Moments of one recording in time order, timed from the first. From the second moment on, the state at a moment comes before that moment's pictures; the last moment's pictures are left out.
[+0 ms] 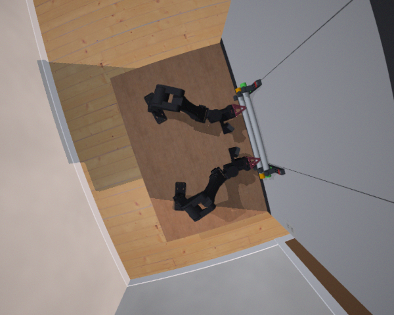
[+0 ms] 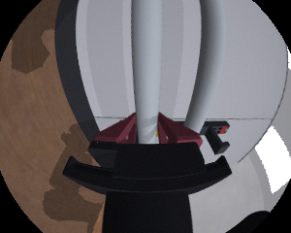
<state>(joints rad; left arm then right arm) -0.73 1.93 0.88 1.02 -0.55 1.55 0.72 1.94 0.89 1.02 0.36 -1.56</state>
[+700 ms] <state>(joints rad) -0.73 1.94 0.88 1.05 -0.55 1.56 0.72 1.95 0.89 1.04 0.36 -1.57</state>
